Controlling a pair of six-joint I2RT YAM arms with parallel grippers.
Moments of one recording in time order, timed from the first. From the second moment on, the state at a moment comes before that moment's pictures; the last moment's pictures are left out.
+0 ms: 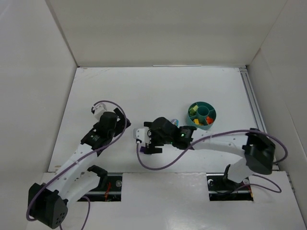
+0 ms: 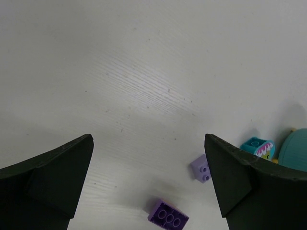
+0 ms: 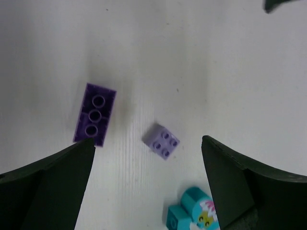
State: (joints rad) left arm -0.45 0.86 0.57 -0.43 -0.31 -0.91; right arm 1.12 1.50 1.01 -0.22 -0.02 -0.58
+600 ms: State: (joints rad) left arm -0.44 0.85 0.57 -0.48 -0.38 -0.97; right arm 1.16 1.87 1.19 -0.15 -0.07 -0.59
